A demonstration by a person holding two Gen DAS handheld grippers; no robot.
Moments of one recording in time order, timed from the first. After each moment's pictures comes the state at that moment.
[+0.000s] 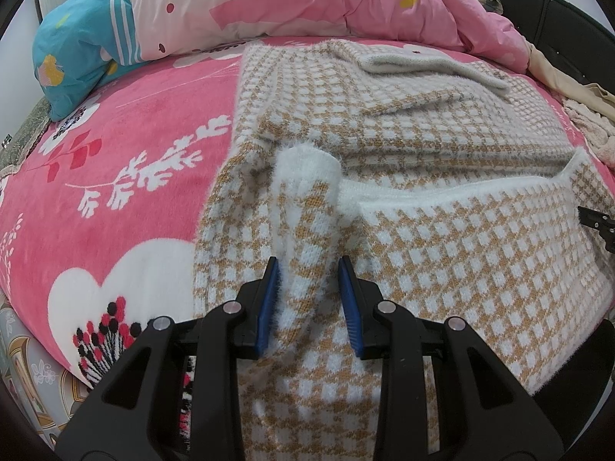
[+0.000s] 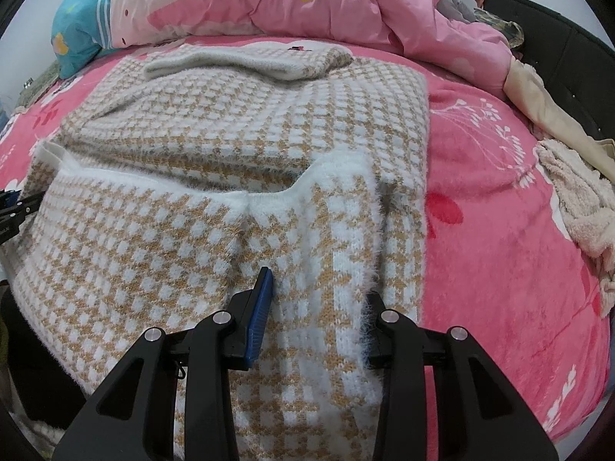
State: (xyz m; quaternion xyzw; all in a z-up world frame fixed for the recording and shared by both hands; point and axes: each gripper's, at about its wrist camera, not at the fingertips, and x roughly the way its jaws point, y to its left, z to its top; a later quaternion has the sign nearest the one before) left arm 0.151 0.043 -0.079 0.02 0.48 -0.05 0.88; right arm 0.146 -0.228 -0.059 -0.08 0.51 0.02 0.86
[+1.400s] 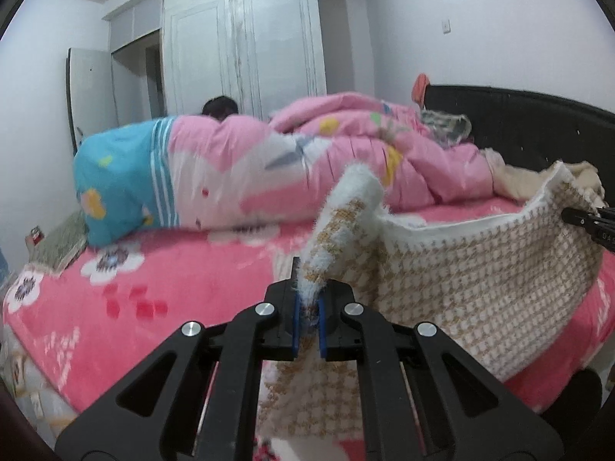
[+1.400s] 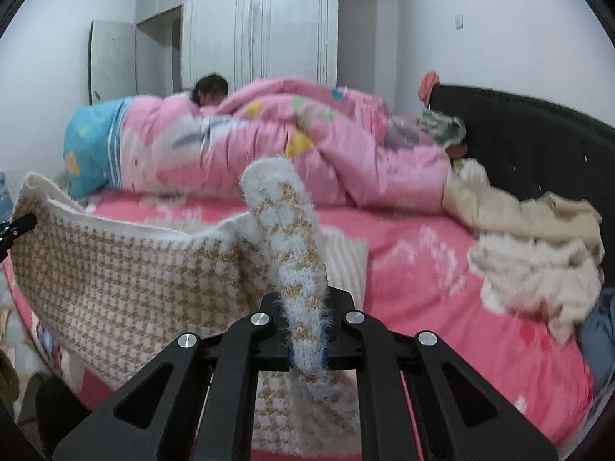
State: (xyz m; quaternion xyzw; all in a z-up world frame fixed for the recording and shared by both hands) left arm 0.130 0.070 0.082 0.04 0.21 -0.06 0.98; right arm 0.109 -0.238 0.092 -0.03 0.26 0.00 0.96
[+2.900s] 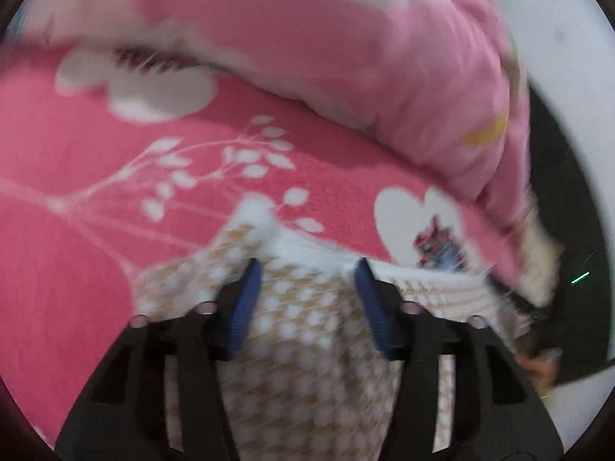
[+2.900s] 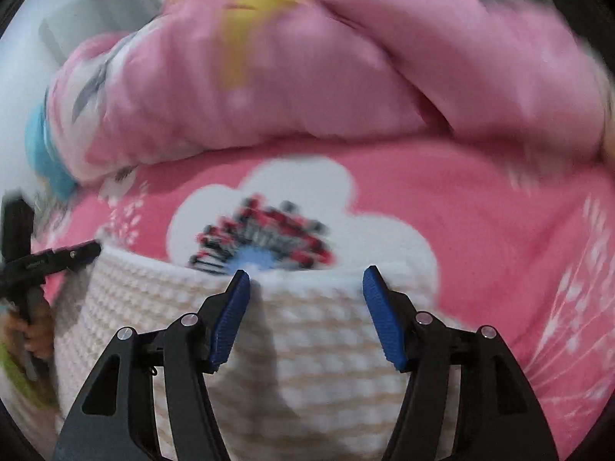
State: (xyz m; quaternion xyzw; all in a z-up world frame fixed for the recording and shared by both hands) left arm 0.465 0.101 -0.075 -0.26 0.50 -0.17 0.81; right arm 0.409 -0.329 -0.072 0.21 0.48 0.11 0.84
